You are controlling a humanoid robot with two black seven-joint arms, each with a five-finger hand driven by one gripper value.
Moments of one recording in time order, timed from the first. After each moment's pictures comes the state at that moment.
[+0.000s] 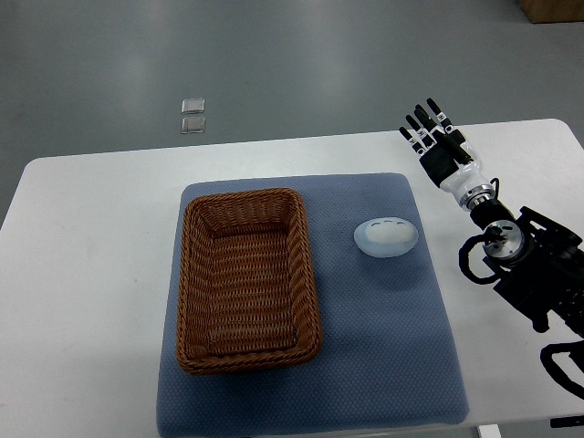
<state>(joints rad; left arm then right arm) -0.02 0.00 -0.10 -0.17 0.06 -0.04 0.06 0.81 -0.05 0.59 0.19 0.32 0.60 0.34</state>
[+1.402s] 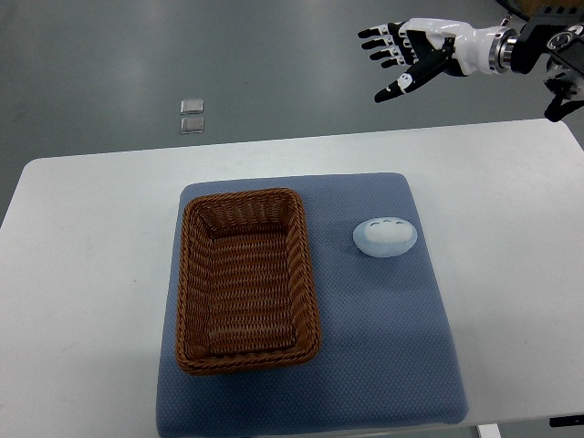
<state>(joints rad) -0.02 0.00 -0.10 -0.17 0.06 -0.04 0.05 1.33 -0.40 0.17 0.52 -0.69 0.61 0.22</state>
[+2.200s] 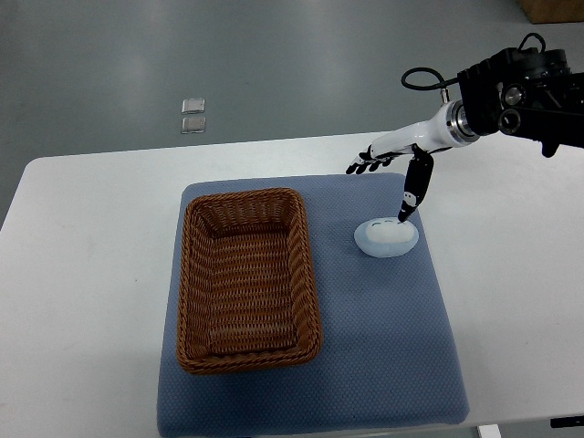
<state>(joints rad) -0.02 0.00 -0.10 -0.17 0.06 -0.04 0.05 1.60 -0.50 -0.45 1.17 -0.74 0.41 0.01</state>
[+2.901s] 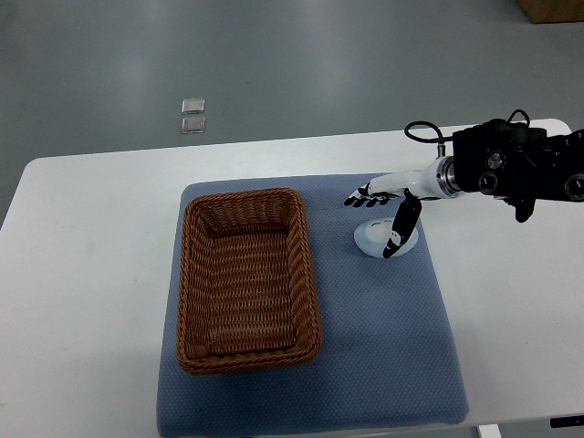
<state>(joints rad) -0.02 0.00 -0.10 -0.17 0.06 -0.04 0.05 1.44 -0.47 -0.49 1.19 -0.65 0.18 -0.01</state>
